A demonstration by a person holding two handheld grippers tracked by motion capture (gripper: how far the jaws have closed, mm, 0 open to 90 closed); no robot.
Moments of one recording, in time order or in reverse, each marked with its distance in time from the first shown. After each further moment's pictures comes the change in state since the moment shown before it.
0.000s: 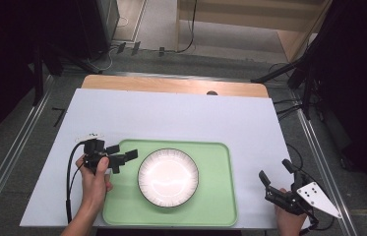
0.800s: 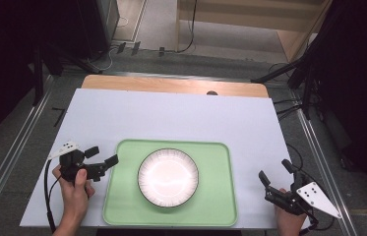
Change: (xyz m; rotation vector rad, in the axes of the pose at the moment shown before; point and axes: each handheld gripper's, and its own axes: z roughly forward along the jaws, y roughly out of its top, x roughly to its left) left arm 0.020 -0.021 -0.048 -0.156 0.057 0.115; right arm 0.001 0.000 0.000 0.000 0.003 -0.001
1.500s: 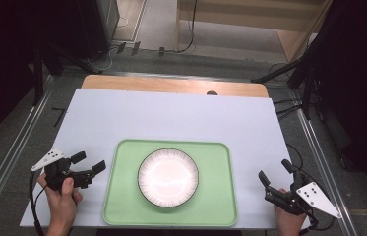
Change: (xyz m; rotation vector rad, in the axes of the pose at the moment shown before) left arm 0.017 -0.014 -0.028 -0.026 0.046 0.020; right arm 0.001 0.000 0.000 0.002 0.001 -0.001
